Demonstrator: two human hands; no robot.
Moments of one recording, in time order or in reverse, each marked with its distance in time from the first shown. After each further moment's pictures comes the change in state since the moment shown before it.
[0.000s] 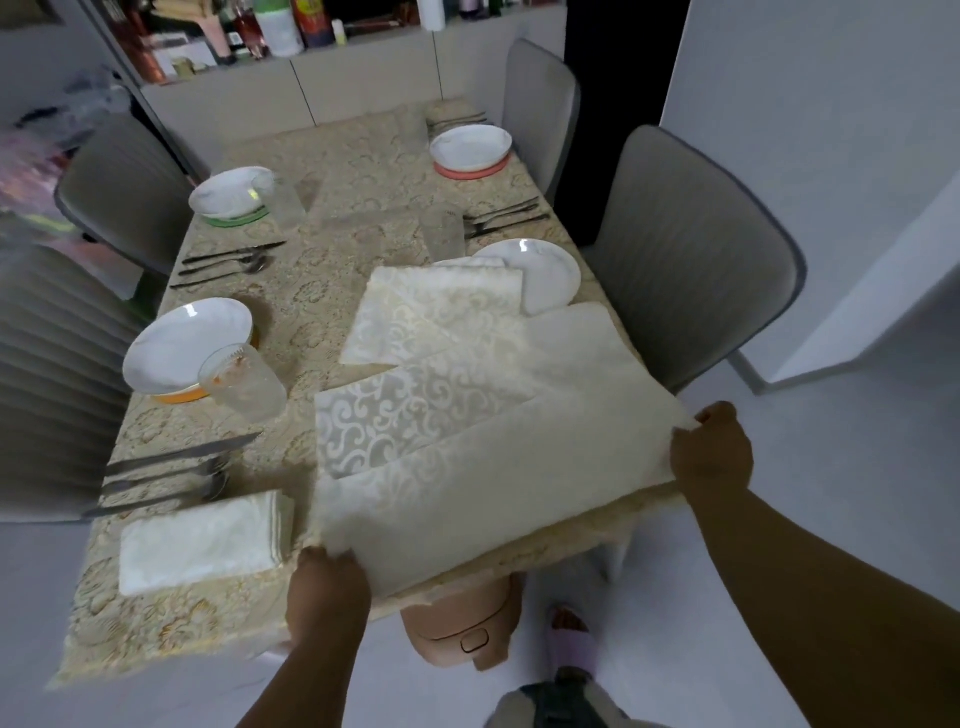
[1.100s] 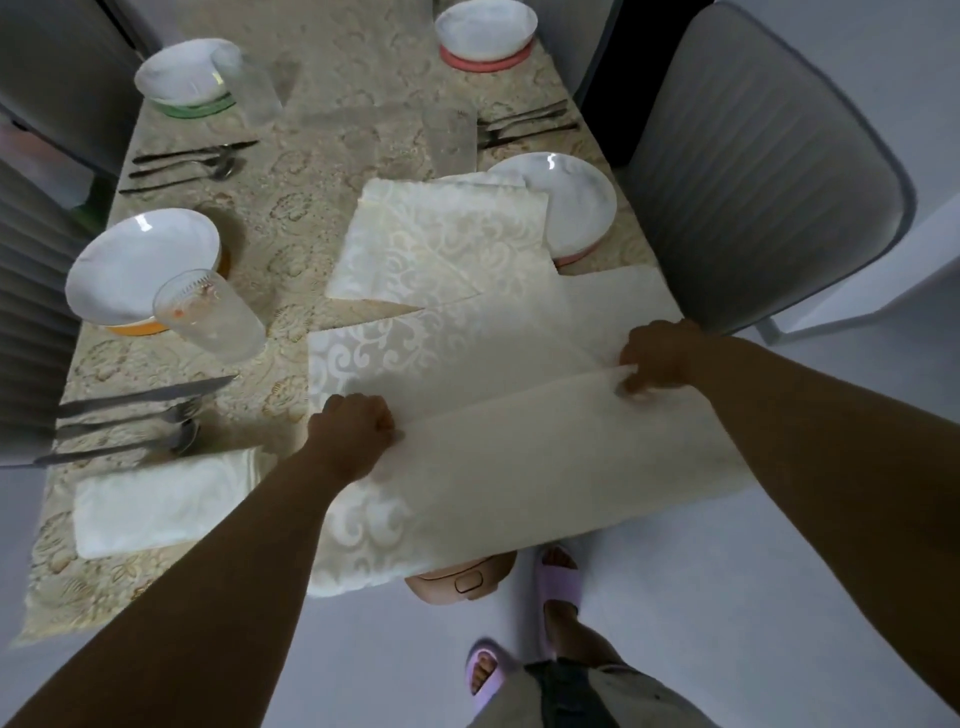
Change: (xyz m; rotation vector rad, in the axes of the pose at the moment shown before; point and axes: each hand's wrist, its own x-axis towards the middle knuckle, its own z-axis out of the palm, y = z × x) left_hand 0.084 0.089 -0.001 0.511 -0.294 0.692; right_hand 0.068 -0.080 0.048 -1.149 -0.765 -0.756
